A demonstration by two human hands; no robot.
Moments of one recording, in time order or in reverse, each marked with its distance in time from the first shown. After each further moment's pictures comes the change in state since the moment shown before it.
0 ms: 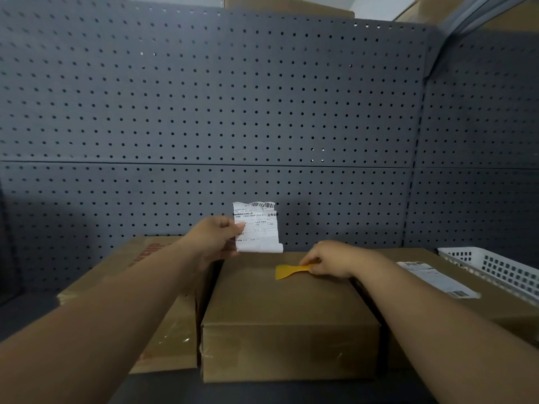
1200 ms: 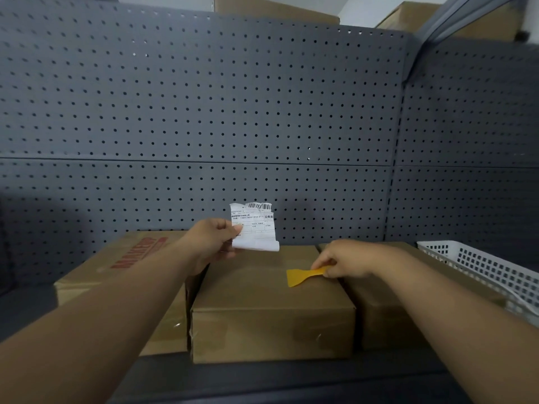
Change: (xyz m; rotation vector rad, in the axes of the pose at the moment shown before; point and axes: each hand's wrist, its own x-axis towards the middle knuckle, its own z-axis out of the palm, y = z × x) left_hand -0.030 0.005 0.021 -0.029 -0.008 -0.013; right_hand -0.062 0.015 -0.010 -0.061 -0.073 -0.019
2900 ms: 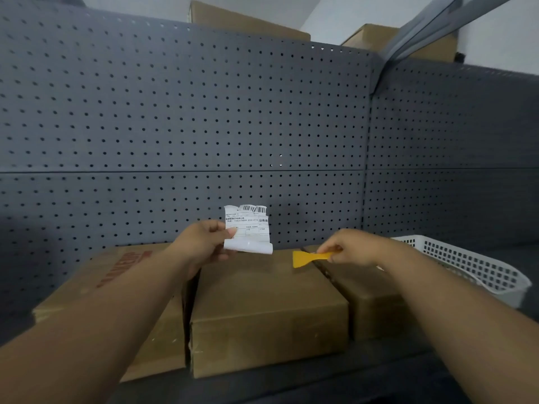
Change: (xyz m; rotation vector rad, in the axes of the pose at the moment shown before) left_hand 0.003 0.004 -0.011 0.002 -0.083 0.061; right_hand -0.028 0.001 -0.014 0.135 0.177 0.185
